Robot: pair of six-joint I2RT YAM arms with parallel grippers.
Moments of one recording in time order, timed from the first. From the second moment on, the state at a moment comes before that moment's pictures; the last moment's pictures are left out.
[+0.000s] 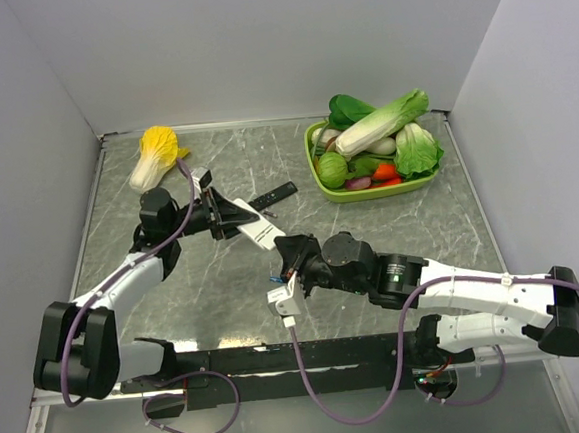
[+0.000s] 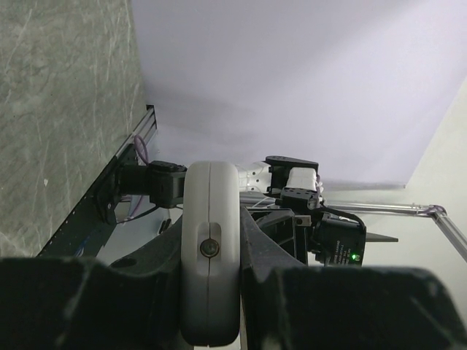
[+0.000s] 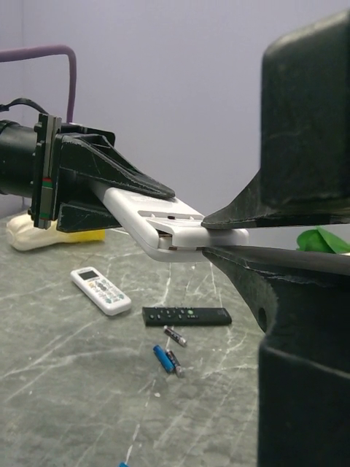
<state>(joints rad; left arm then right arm) -0.24 1.27 0.63 0.58 1.06 -1.51 1.20 1.05 0.85 -0.13 0.11 -1.38</state>
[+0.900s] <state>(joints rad) -0.22 1.24 0.61 0.70 1.04 -1.62 1.23 1.08 0.82 0.04 0.18 -1.40</state>
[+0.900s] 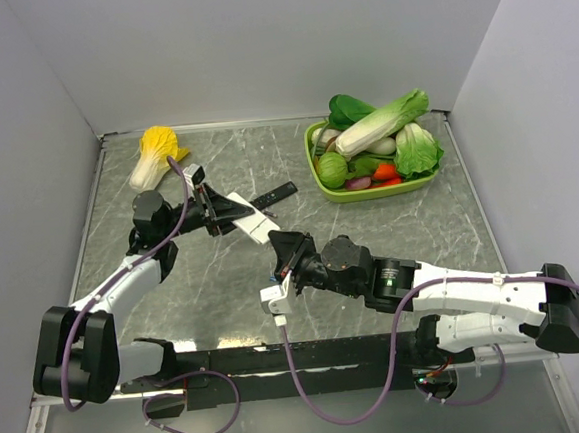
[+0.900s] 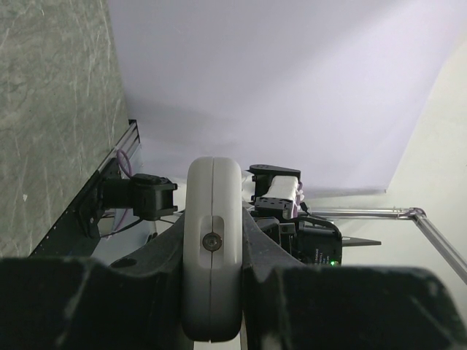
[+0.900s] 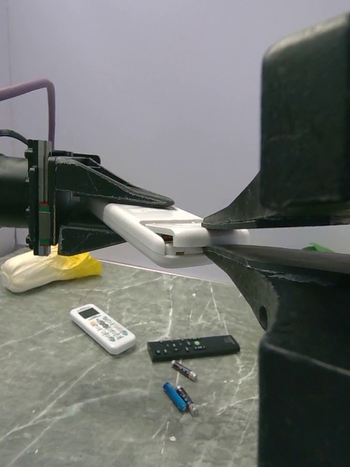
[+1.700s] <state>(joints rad) -0.22 1.24 0.61 0.74 1.06 -1.65 1.23 1.11 0.94 -0.17 0.11 -1.30</state>
